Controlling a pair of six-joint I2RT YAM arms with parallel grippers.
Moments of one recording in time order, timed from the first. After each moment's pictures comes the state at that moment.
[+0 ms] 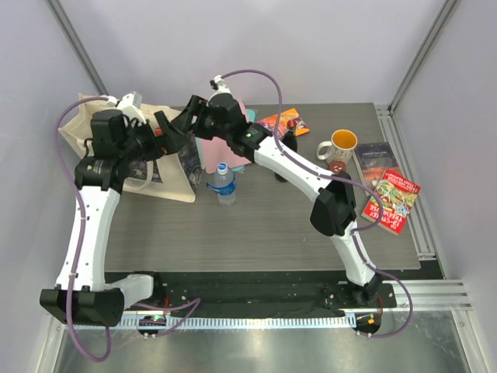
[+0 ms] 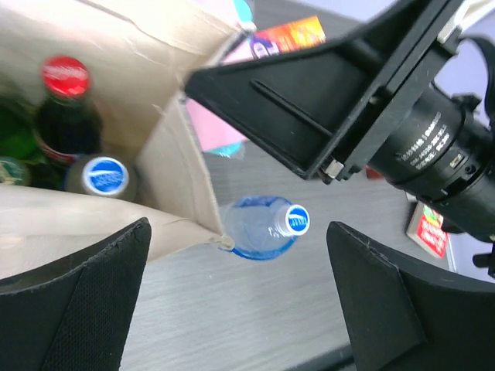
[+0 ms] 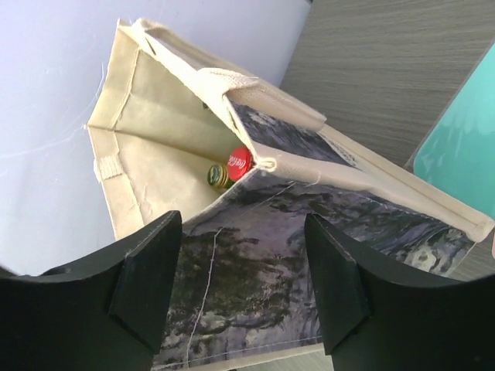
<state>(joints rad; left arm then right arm) -0.05 1.17 1.40 -0.69 0.34 -0.38 0.83 2.21 2.21 -0.21 -0.04 0.85</state>
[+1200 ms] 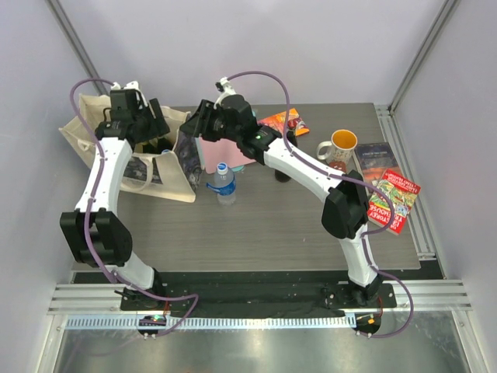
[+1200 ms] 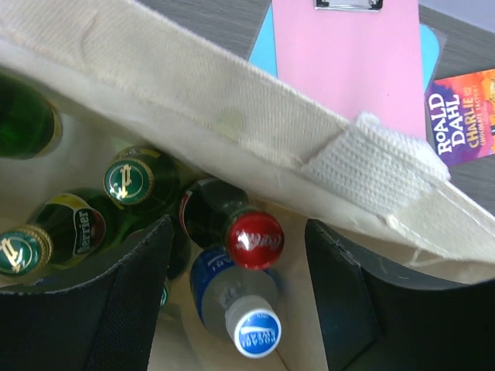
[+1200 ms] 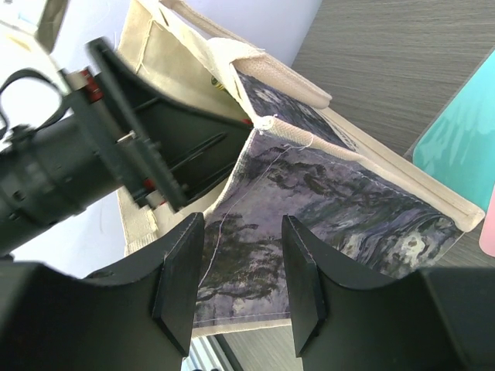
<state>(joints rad) 0.02 1.58 1.57 -0.63 0.05 -0.30 0.80 2.10 2.02 -0.11 -0.14 0.81</state>
